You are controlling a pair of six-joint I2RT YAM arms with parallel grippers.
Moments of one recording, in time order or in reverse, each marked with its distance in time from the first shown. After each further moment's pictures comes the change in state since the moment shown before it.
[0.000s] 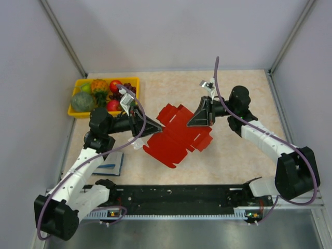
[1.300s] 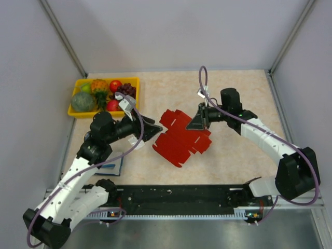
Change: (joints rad) left arm -0.154 -0.119 0.077 -0.484 -0.492 0.344; right arm 0.042 0.000 0.071 -0.629 0.347 -0.450
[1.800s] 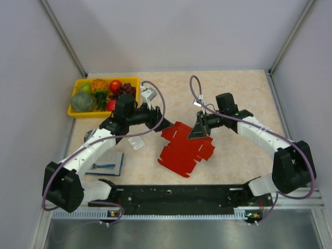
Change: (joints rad) left arm 0.015 0.408 0.120 0.032 0.058 0.150; right arm 0.004 0.054 0.000 -0.256 -0.069 -0.262
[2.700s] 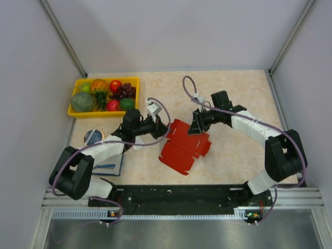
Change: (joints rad) left arm -0.036 0.132 -0.262 0.444 -0.015 0.064; right arm 0.000 0.131 0.061 -0.032 0.246 -0.052
